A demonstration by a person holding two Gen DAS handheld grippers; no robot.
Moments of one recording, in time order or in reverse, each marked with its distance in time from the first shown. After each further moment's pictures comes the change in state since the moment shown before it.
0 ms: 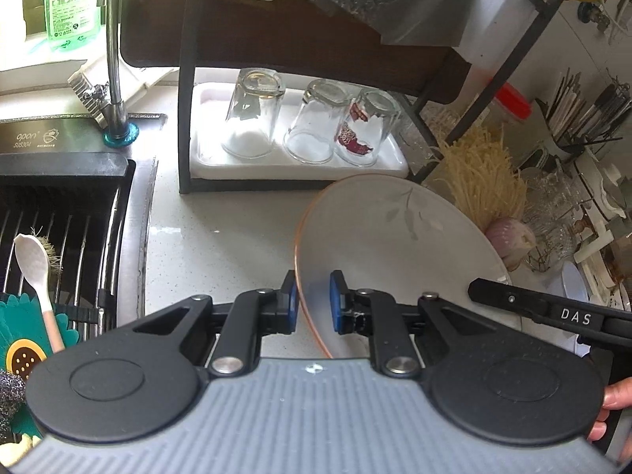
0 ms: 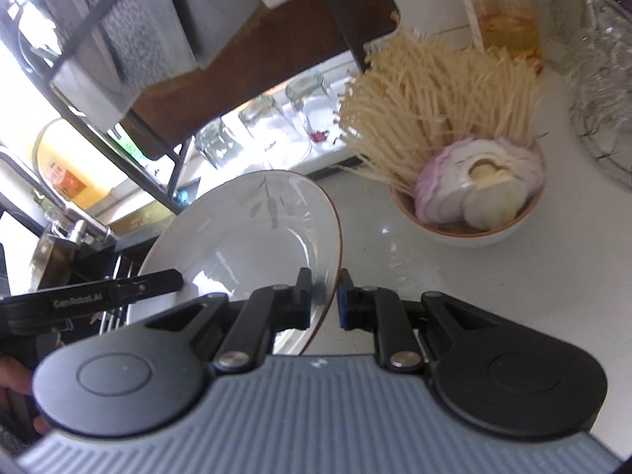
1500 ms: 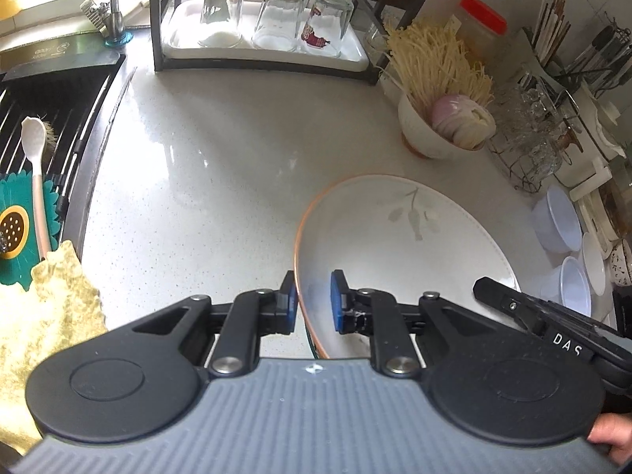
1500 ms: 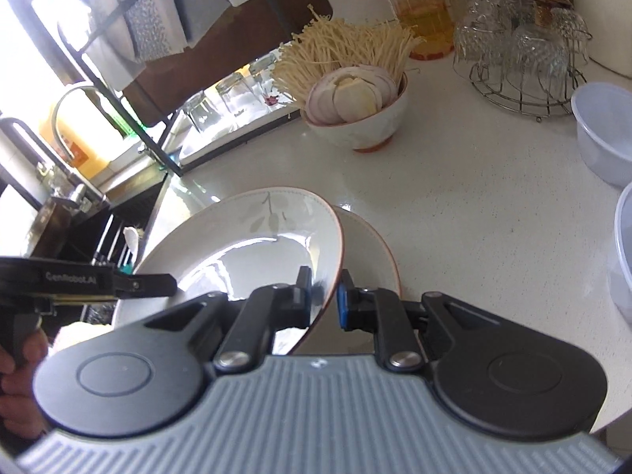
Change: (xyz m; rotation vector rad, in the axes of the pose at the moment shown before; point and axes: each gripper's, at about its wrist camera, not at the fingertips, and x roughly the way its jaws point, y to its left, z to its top) left arm -0.016 -0.088 -0.110 -0.035 0.126 0.084; right arm -0.077 -0.060 -0.098 -0.043 -0.026 -0.033
